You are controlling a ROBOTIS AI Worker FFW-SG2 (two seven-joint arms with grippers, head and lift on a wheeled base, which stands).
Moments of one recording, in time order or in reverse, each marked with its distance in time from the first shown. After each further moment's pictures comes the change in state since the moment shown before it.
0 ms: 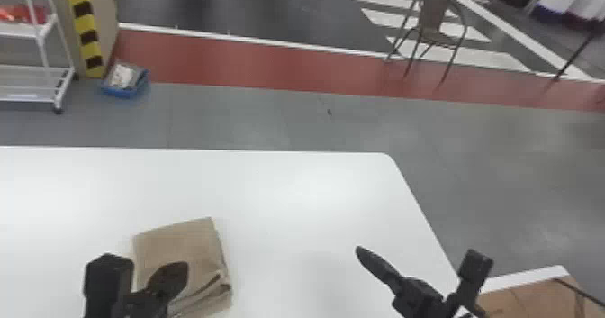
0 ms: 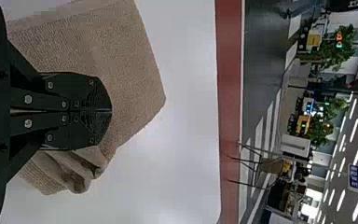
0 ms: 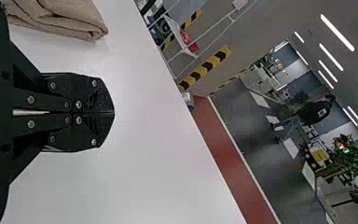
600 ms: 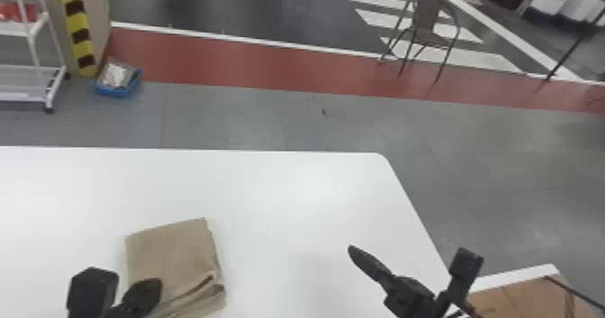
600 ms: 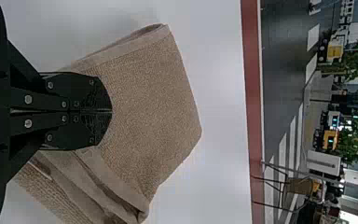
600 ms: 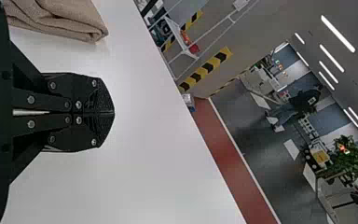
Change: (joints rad) left arm -0.016 0.002 0.027 0.090 -0.066 0.004 0.031; right arm -0.005 0.000 0.004 0.003 0.001 0.001 0.000
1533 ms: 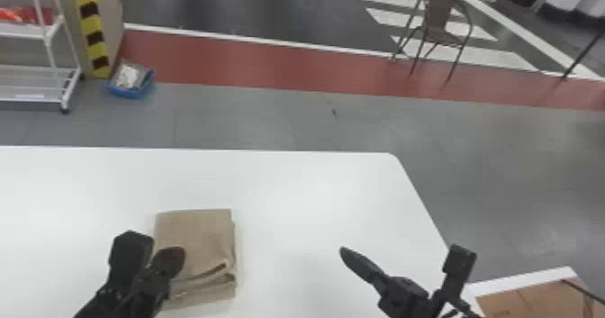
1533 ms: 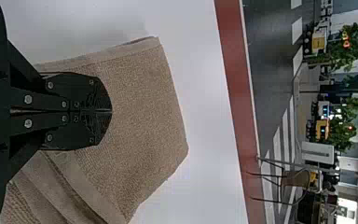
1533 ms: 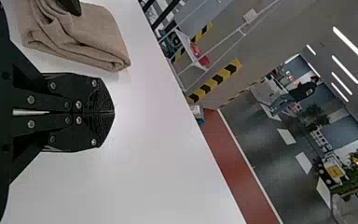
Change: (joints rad) left arm -0.180 -0.012 -0.055 0.177 -0.030 -0.052 0.004; right arm 0.009 0.000 0.074 -0.031 0.018 0.028 0.000
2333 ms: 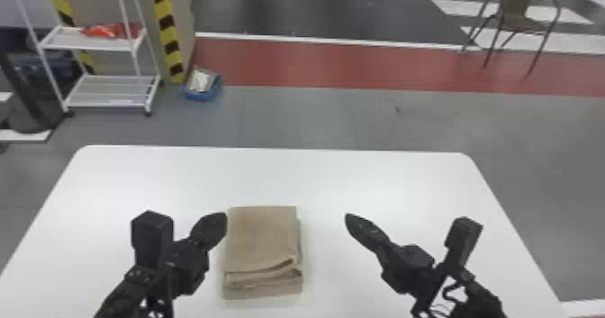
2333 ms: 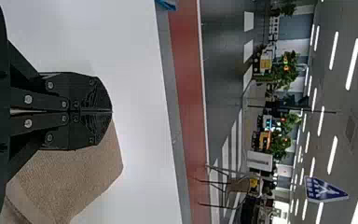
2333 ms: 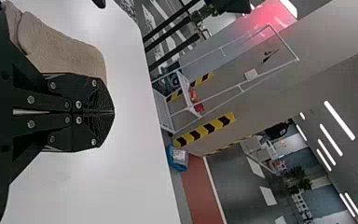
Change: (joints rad) left arm 0.154 0.021 0.159 -0.278 0.058 -0.061 -0.077; right arm -0.145 0.000 0.269 0.187 0.127 -0.306 0.015
